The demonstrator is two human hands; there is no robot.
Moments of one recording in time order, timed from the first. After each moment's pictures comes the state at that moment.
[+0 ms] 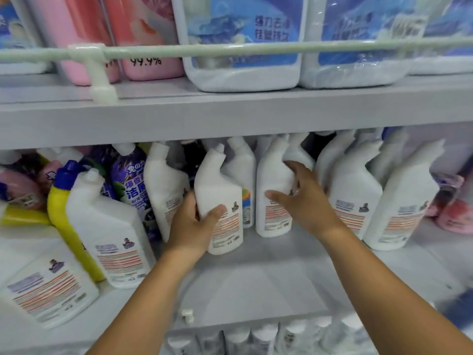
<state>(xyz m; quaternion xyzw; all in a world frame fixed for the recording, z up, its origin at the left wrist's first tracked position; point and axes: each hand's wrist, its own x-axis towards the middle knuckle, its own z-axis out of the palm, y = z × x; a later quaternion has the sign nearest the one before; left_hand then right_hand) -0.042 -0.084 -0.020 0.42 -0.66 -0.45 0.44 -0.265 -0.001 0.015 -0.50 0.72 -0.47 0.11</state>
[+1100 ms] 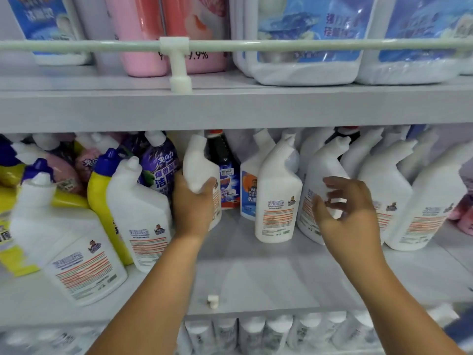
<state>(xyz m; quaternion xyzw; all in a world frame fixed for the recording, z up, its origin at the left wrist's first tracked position) -0.024 -0.111 0.001 0.51 -0.55 -0.36 0.55 -0.215 0.055 0.009 -0.43 0.68 -0.59 -0.04</state>
